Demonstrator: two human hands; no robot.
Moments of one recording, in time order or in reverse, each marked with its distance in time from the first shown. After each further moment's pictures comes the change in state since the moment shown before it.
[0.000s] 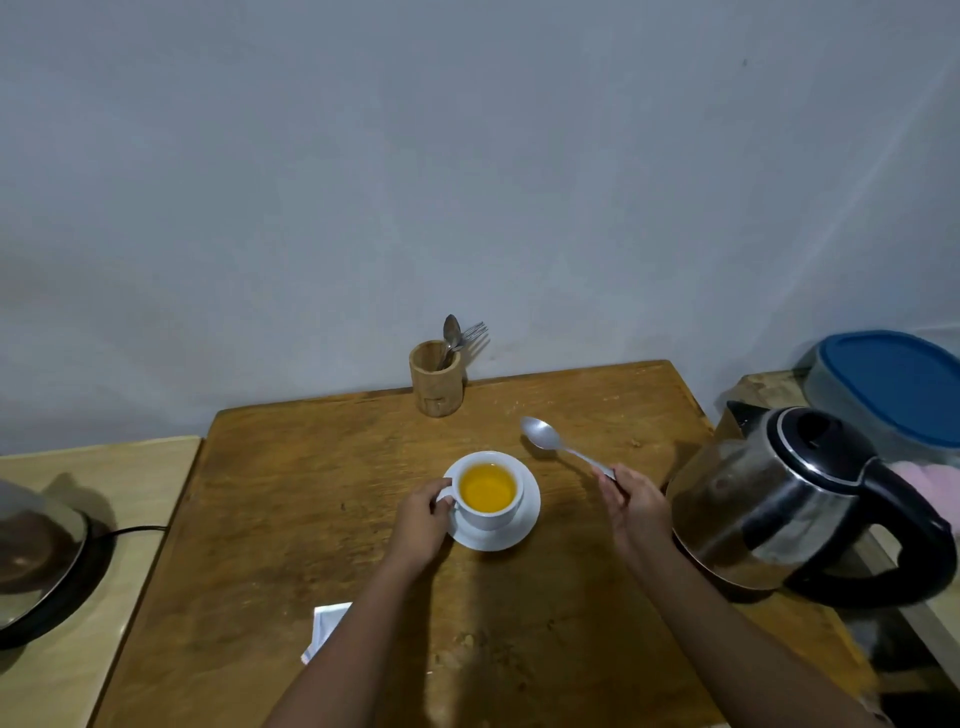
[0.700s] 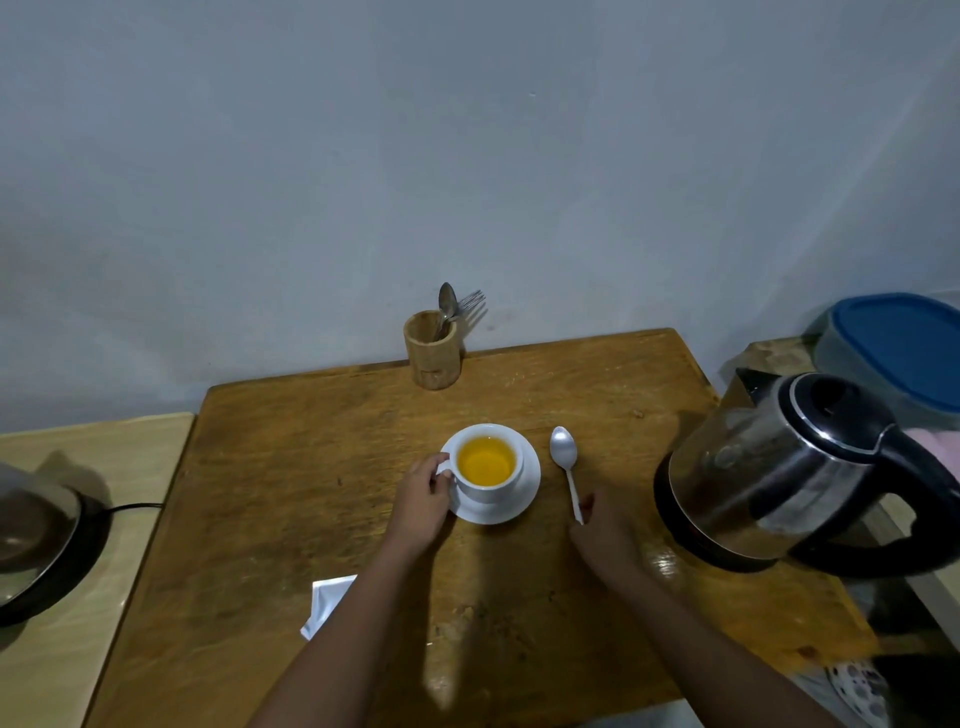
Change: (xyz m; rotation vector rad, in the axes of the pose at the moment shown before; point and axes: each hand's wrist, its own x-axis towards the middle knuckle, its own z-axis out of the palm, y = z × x) left_hand -0.001 -0.004 0.009 0.021 0.041 0.023; right_hand 0.005 0.064 -0.035 -1.369 -0.105 -0.214
